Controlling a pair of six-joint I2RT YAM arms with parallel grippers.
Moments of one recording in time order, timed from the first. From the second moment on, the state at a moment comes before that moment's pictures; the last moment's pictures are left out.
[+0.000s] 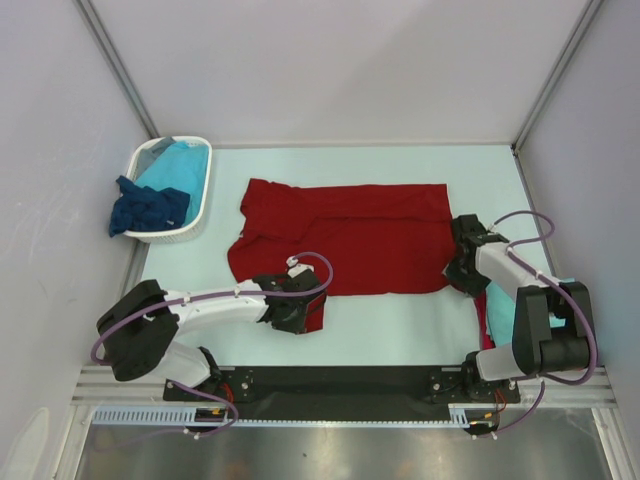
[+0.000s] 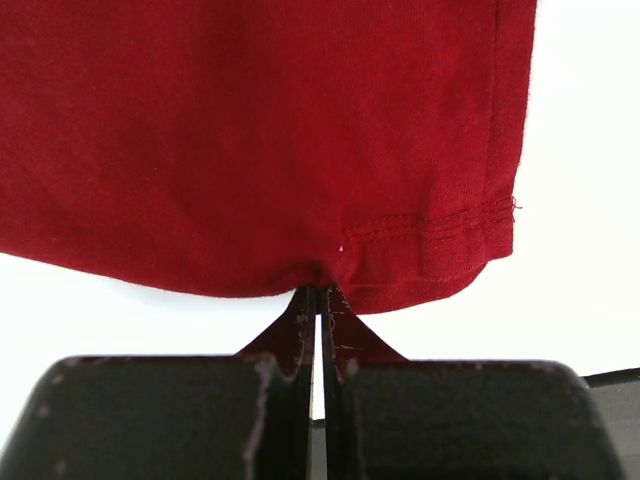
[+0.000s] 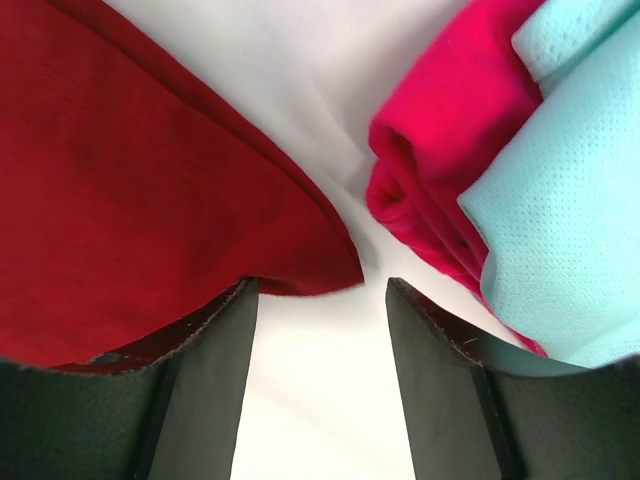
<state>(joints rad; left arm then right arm) -0.98 1.43 0.73 -0.62 -0.20 -0.76 0.10 1.42 0.77 -0.67 0.36 0.84</state>
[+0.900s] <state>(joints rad) -0.98 1.44 0.74 -0.63 -0.19 -0.75 0.07 1.40 0.73 -0.64 0.36 0.84</state>
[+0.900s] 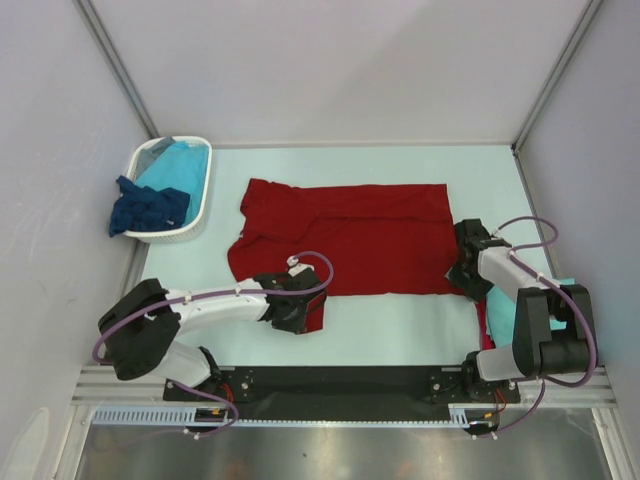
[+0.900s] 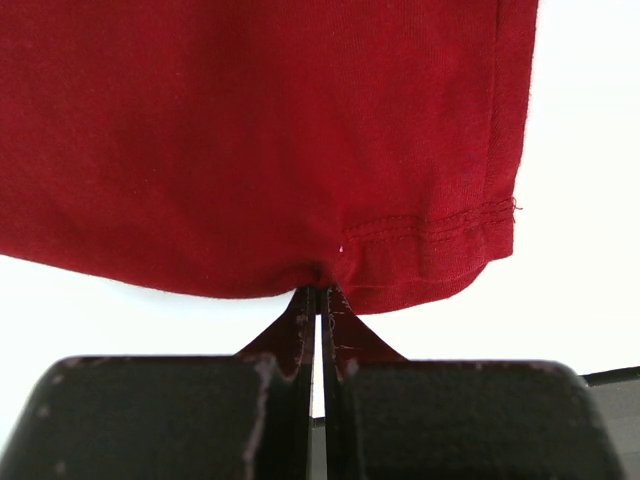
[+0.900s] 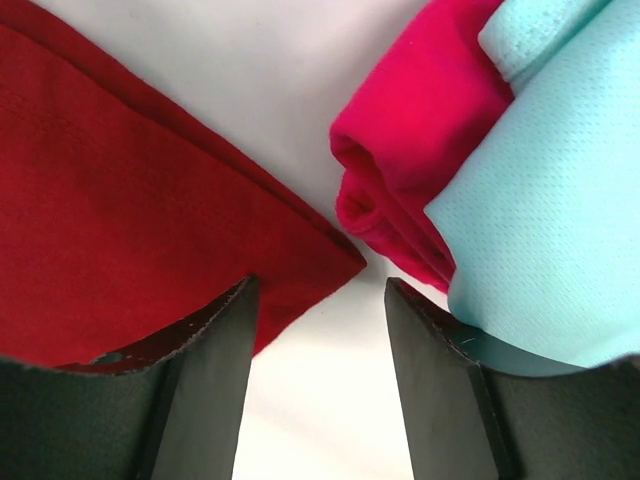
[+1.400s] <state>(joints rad) -0.97 1.44 0.74 -0.63 -0.18 -0.75 0.07 1.43 0.73 -0.59 0.33 0.86</state>
